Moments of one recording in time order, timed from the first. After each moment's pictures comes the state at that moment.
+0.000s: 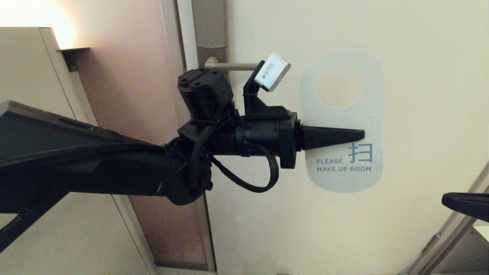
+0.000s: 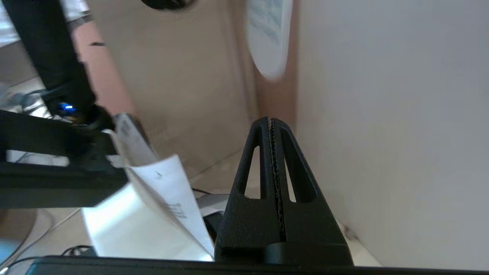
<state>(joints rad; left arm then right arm) -0.78 2.04 -1.33 -1.03 -1.07 -0.53 0.16 0.95 -0.76 0.12 0.78 0.00</state>
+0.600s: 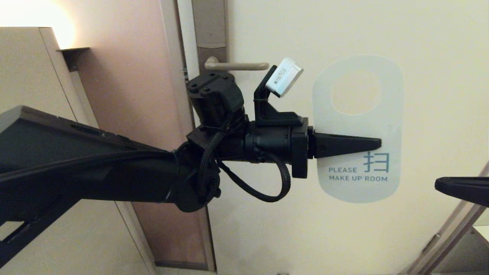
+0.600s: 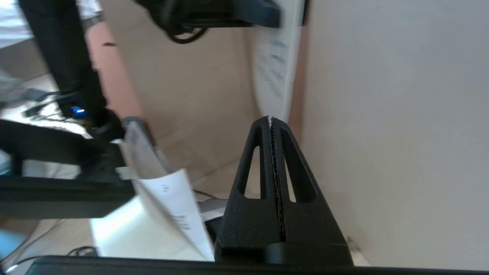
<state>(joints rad) -0.82 2.05 -1.34 -1.05 -1.06 -0.53 0.21 1.00 -0.82 0.11 0.78 0.01</state>
